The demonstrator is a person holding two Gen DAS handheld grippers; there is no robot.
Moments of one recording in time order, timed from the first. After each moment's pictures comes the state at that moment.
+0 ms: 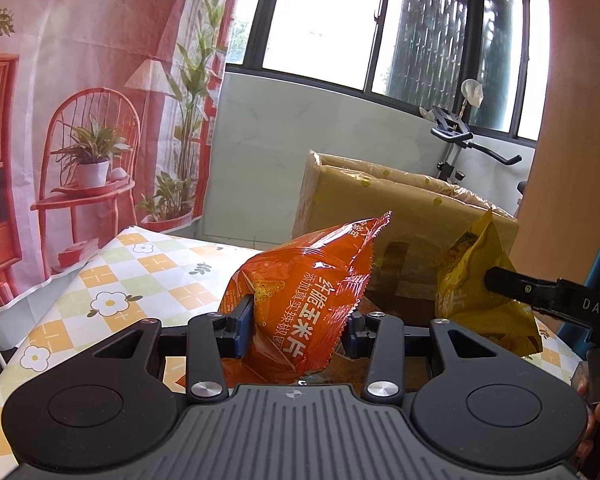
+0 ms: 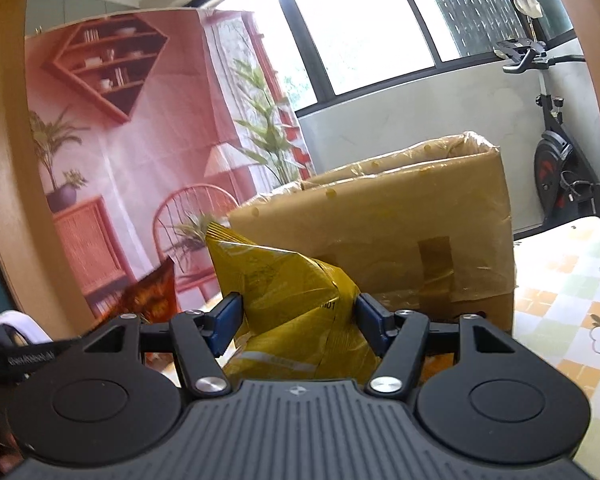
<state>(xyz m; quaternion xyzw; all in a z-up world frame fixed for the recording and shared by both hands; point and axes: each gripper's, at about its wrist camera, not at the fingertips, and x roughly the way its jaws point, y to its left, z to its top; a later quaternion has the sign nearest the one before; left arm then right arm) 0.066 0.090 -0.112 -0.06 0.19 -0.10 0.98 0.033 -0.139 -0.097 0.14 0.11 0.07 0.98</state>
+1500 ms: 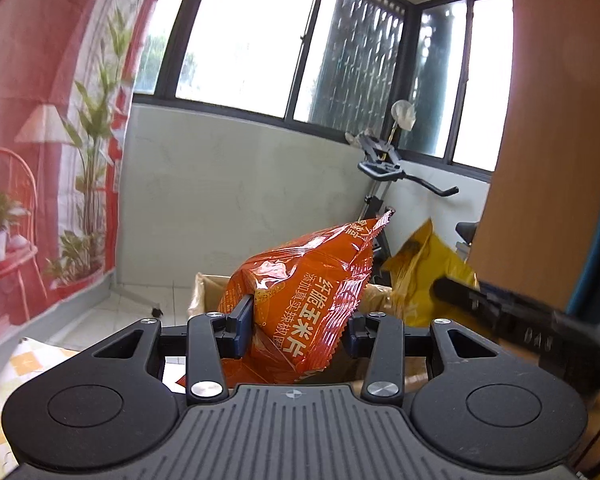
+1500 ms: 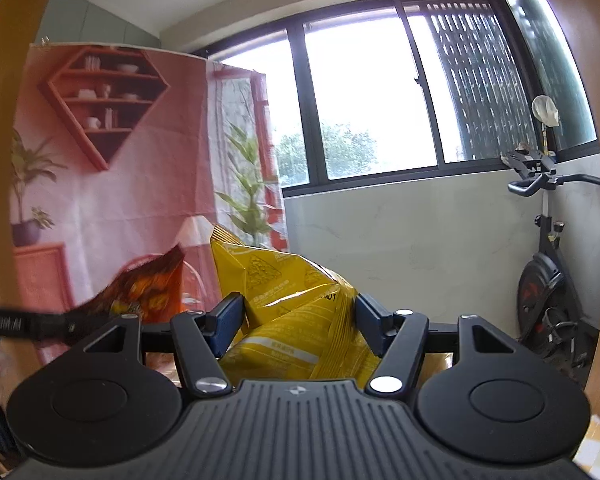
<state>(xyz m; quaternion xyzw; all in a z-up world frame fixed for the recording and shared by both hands) 0.221 0.011 -0.001 -0.05 0.16 -0.22 0.96 0.135 -0.194 0.026 0.04 0.01 0.02 1.00</state>
